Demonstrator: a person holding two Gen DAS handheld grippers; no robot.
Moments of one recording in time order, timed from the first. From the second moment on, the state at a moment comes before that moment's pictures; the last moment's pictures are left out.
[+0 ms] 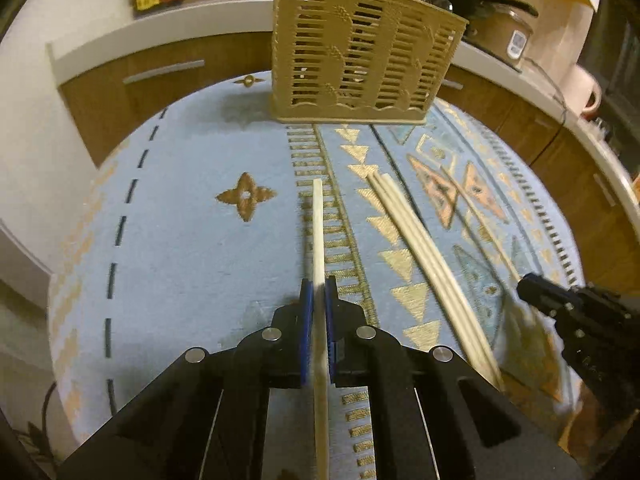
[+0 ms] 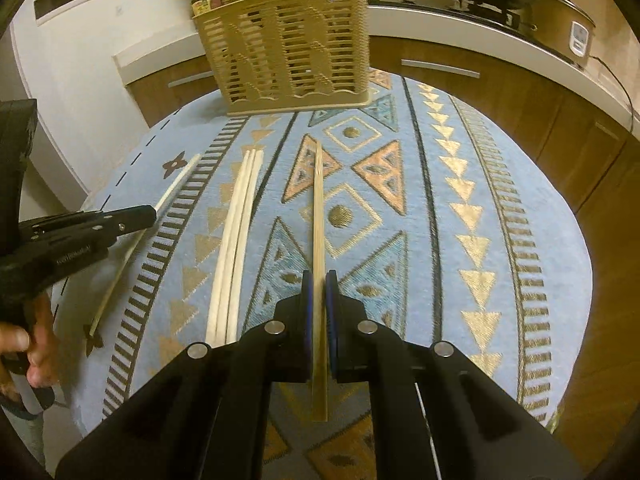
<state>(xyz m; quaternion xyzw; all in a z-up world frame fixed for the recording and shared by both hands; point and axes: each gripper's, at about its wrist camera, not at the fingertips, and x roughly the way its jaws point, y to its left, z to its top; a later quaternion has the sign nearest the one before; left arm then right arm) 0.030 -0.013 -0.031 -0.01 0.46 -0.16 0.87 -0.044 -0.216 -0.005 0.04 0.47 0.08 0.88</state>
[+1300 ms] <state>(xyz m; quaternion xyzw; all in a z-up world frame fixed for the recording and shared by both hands) 0.092 -0.057 -0.038 0.05 0.57 -0.23 0.79 0.041 -0.243 0.008 0.04 0.57 0.11 0.81</state>
